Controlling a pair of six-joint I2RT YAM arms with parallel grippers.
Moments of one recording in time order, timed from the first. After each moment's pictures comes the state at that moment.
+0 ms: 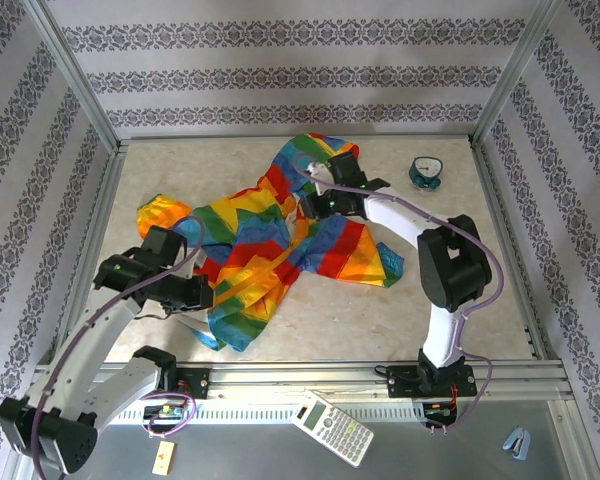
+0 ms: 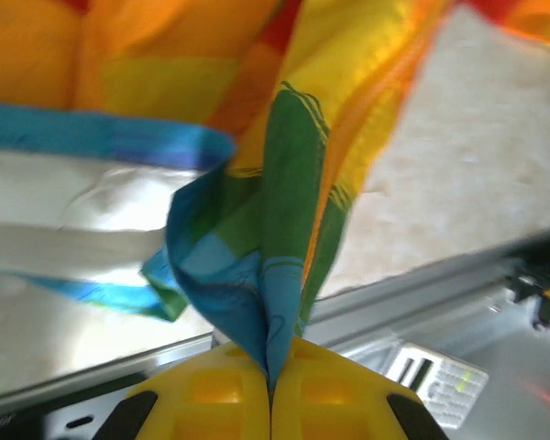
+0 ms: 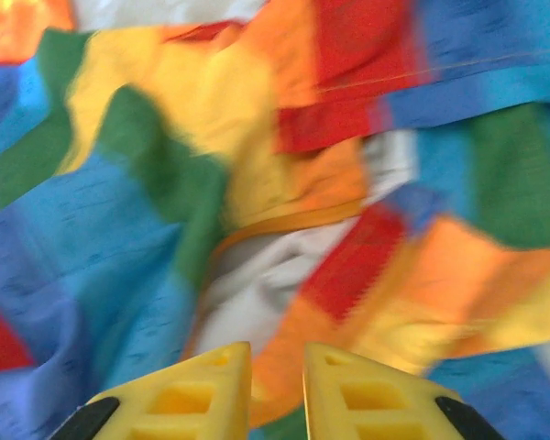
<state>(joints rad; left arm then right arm) -0.27 0.91 0.88 -1.25 0.37 -0.41 0.46 1.90 1.38 -0.36 -0.41 0.06</state>
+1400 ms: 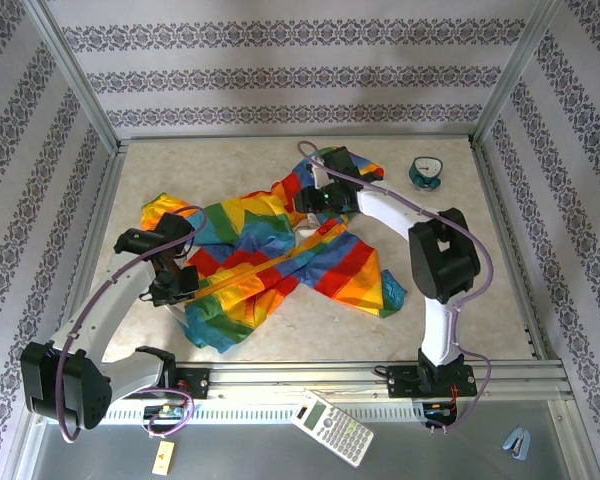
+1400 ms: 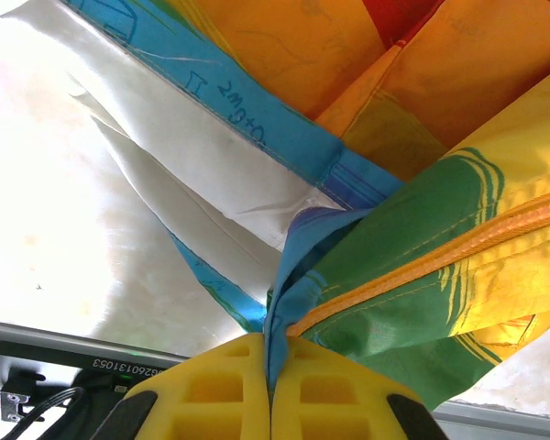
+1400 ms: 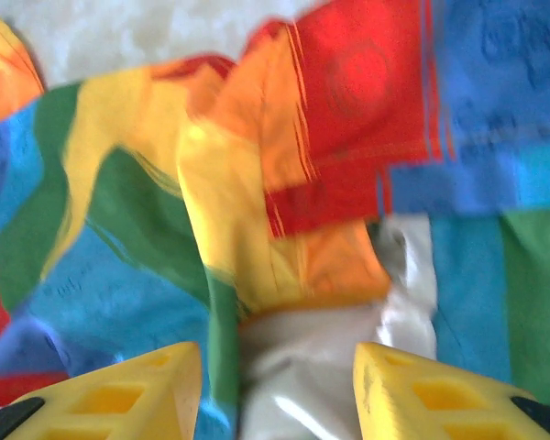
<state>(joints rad) -0.20 1.15 0.94 -1.31 0.05 -0.53 0.44 2.00 1.52 -0.43 -0.36 0.29</state>
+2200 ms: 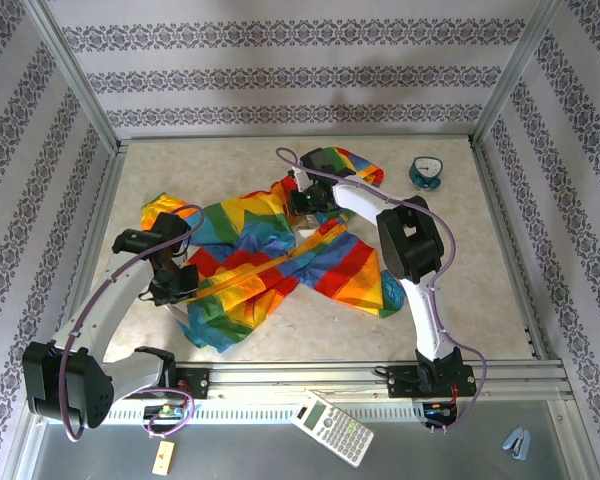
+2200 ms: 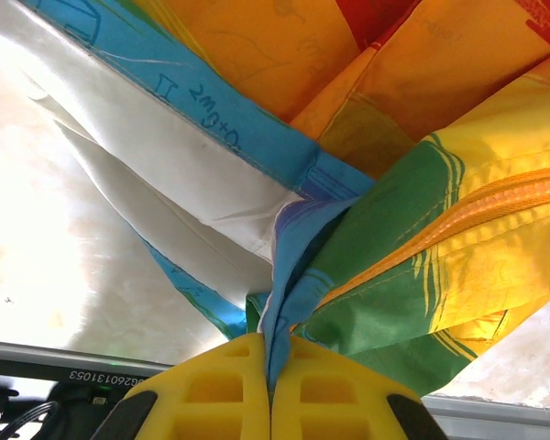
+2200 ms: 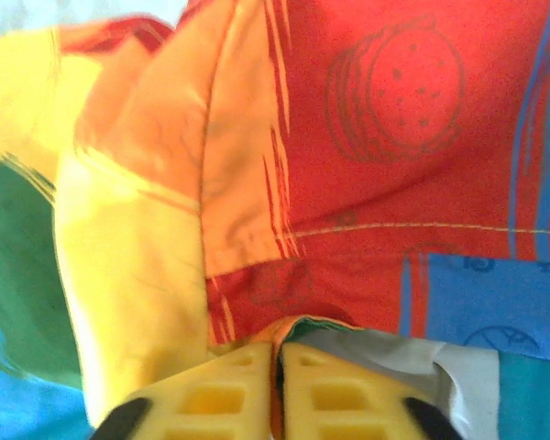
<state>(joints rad) -0.16 1.15 0.93 -1.28 0.11 -0.49 0.48 2.27 1.78 -0.52 -0.33 0.24</state>
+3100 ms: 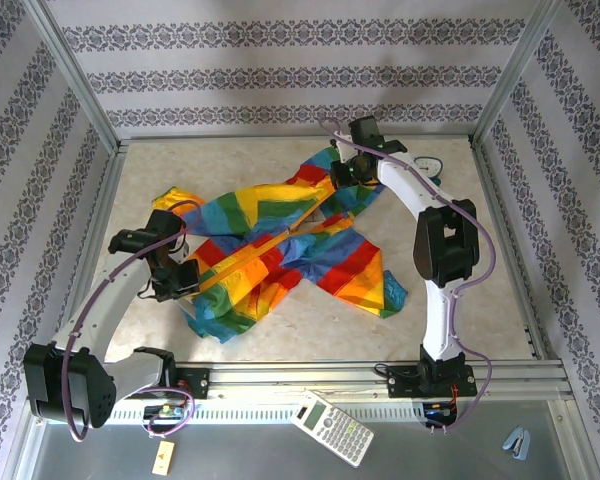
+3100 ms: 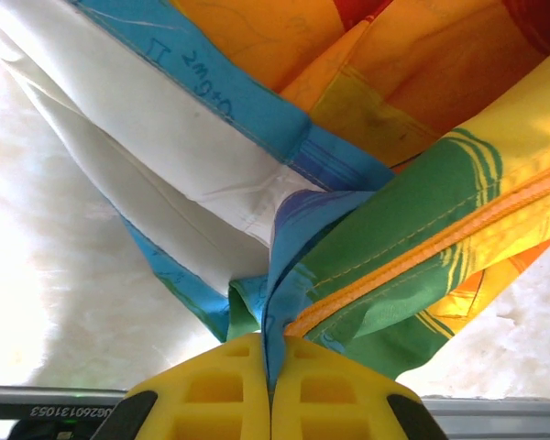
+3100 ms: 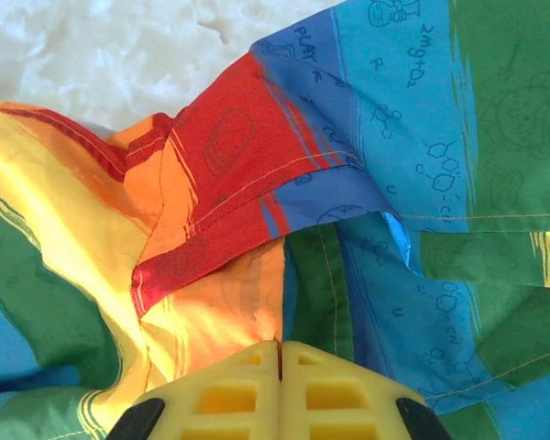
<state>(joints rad) -0.12 1.15 0.92 -1.21 0.20 -0.45 0.28 2.10 1.82 -0.71 -0.28 0.02</state>
